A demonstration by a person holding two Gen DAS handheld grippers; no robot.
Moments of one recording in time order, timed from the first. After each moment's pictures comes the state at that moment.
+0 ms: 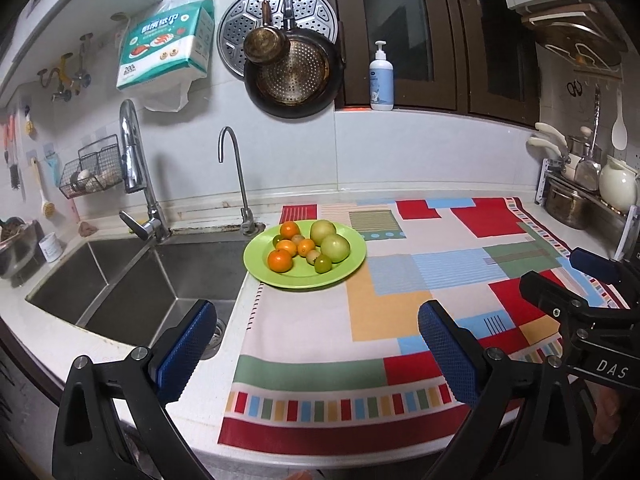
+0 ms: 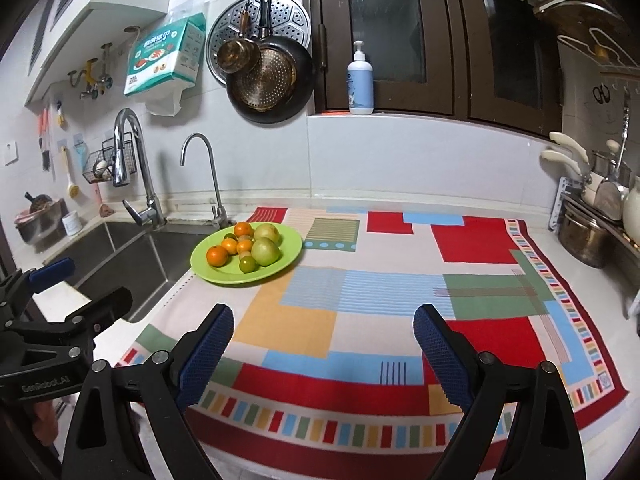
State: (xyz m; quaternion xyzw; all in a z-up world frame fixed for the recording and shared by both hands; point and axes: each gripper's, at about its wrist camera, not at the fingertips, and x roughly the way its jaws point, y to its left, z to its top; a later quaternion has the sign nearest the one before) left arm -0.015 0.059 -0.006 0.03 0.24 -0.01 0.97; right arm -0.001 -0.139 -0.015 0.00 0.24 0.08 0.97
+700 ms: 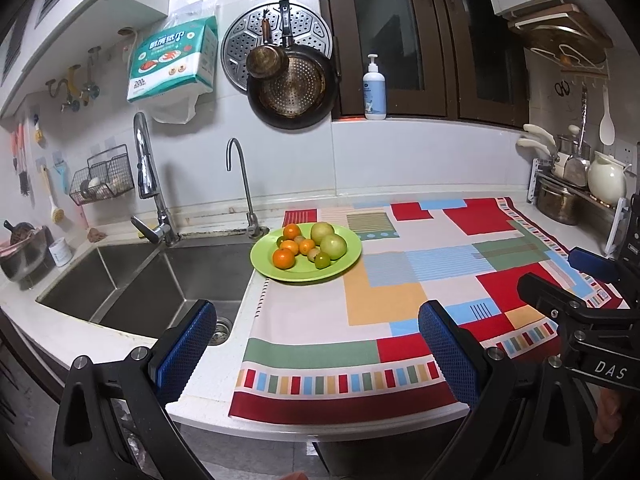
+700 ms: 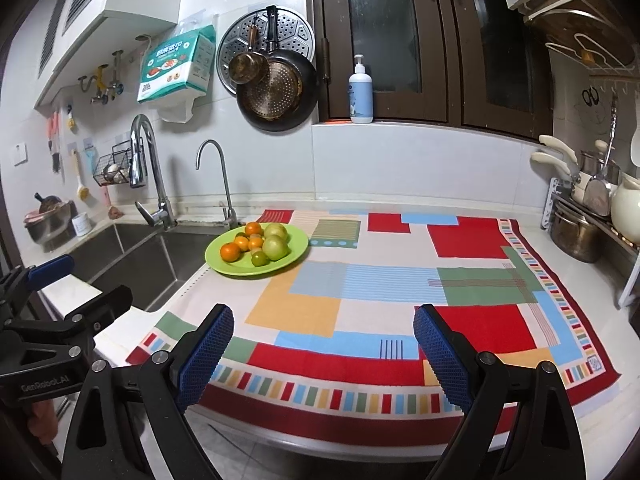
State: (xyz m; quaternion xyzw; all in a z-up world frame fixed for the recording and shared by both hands) left arm -0.061 0.055 0.002 0.04 0.23 -0.01 0.97; right arm -0.048 -0.141 -0.010 0.00 0.22 0.08 0.97
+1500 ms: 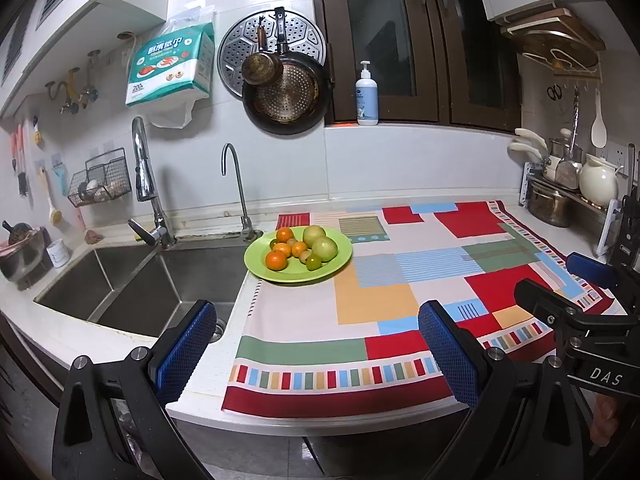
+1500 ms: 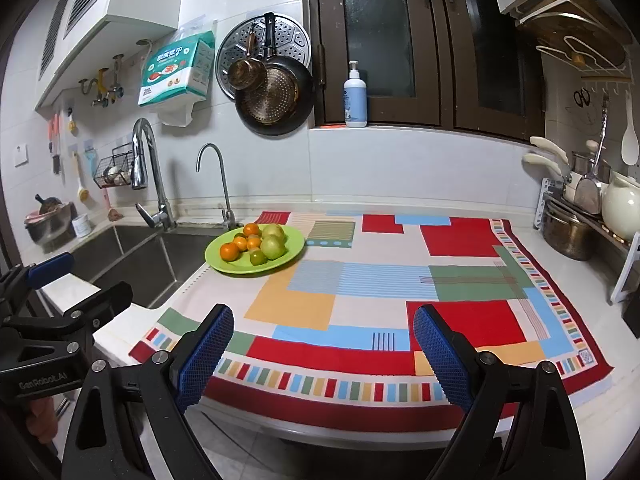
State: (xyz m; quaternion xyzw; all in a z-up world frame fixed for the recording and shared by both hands) left arm -0.074 0.046 0.005 0.04 0.22 -0.02 0.97; right arm -0.064 -0.149 -0.011 0.01 0.22 0.08 0.97
